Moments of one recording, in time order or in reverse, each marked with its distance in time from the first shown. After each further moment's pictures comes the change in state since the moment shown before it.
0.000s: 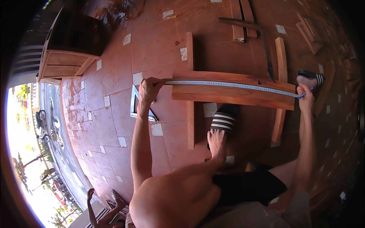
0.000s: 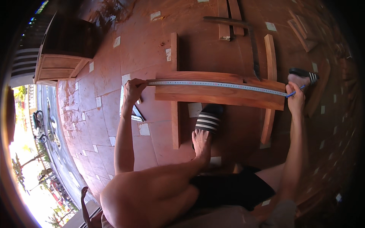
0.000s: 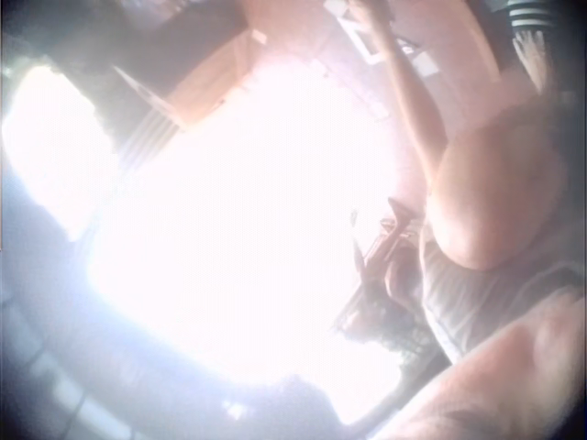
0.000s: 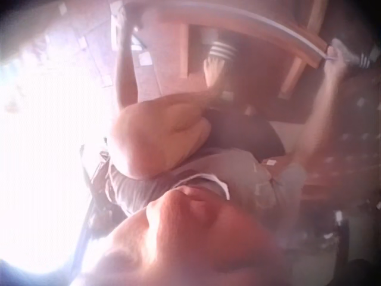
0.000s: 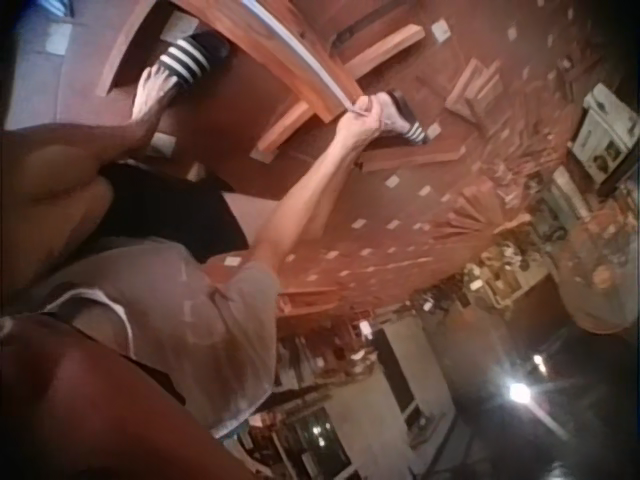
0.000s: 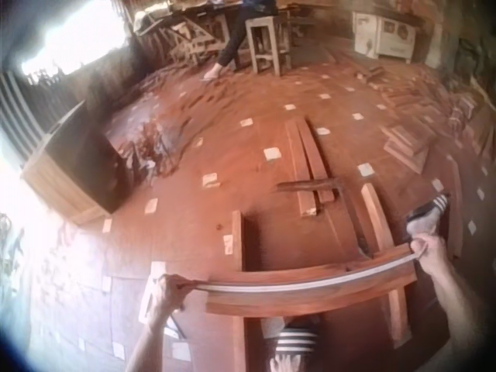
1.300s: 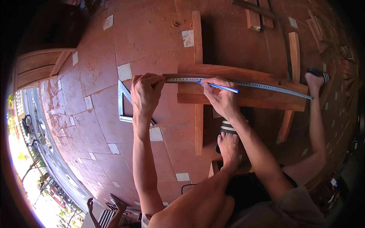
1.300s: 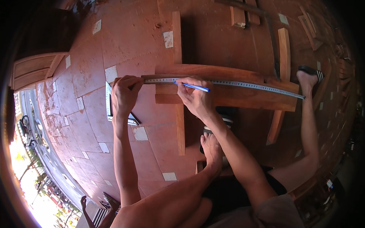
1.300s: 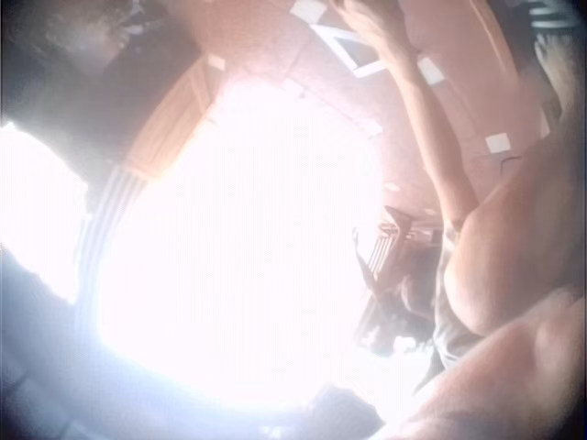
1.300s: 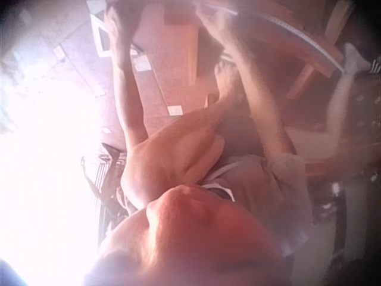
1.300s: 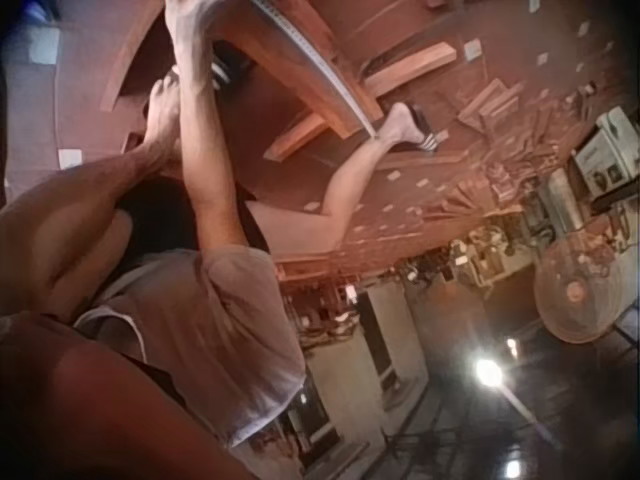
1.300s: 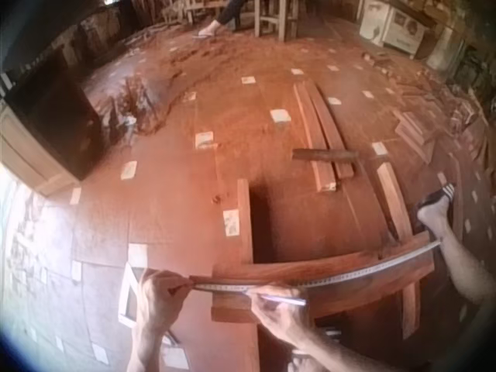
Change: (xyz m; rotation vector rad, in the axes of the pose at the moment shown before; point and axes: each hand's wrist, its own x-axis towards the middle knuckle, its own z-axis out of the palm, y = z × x) left_hand 0.001 0.017 -0.009 0.044 0.020 -0.012; right_hand -0.052 -0.346 0.256 0.721 -0.271 -0.144
